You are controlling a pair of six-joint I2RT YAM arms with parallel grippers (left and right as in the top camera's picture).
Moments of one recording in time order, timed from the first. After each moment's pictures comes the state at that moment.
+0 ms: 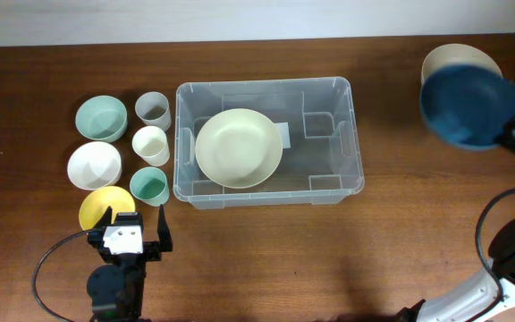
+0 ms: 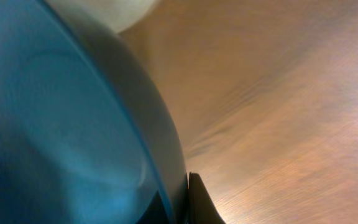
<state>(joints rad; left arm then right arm) 0.07 0.14 0.02 -0.08 0.03 0.09 -0.68 1.98 1.90 -1.27 -0.43 0.29</state>
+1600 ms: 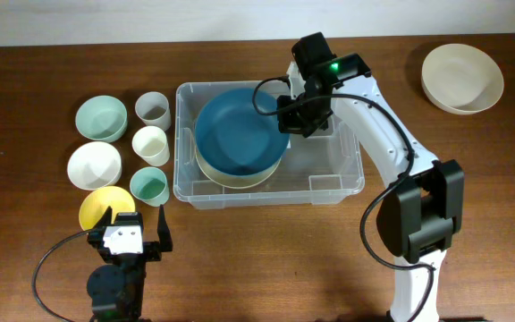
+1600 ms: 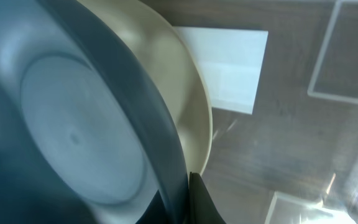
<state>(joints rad) 0.07 0.14 0.02 -0.08 0.03 0.09 0.34 2.14 1.95 -1.12 -0.33 0.29</state>
